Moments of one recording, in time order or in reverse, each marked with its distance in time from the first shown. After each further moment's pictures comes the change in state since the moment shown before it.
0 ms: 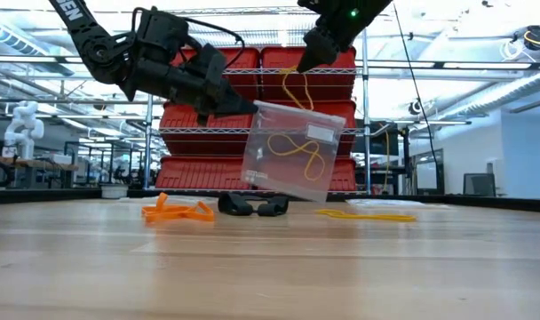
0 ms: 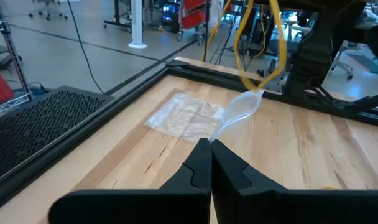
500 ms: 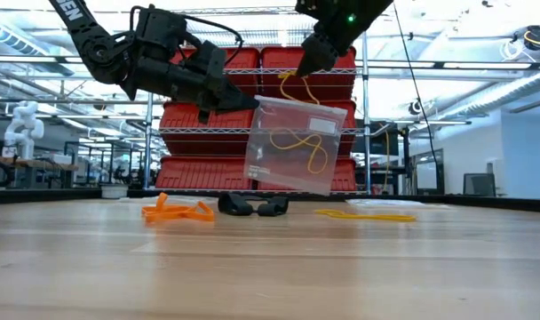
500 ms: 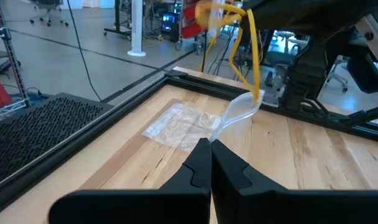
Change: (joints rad) left arm 0.000 0.000 0.000 0.040 0.000 -0.029; right arm -0.008 0.019 0.001 0.001 -0.002 -0.002
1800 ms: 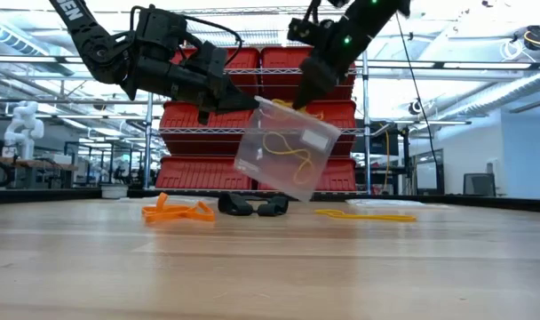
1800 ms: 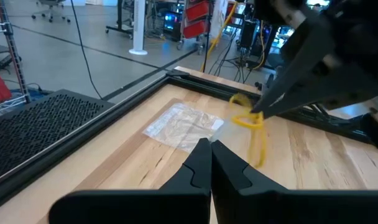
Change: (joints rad) left arm 0.000 0.000 0.001 -0.003 -0.006 -0.023; right arm 0.011 0.095 -0.001 -0.109 -0.139 0.187
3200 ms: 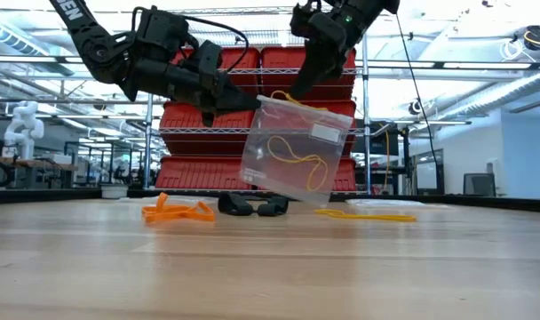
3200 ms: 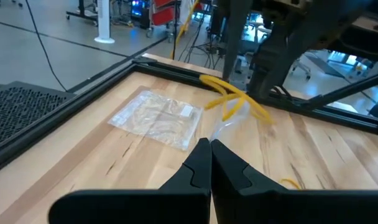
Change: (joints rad) left arm -0.007 0.001 0.000 -0.033 0.134 0.008; right arm -0.169 -0.008 0.184 -0.258 -0.551 0.072
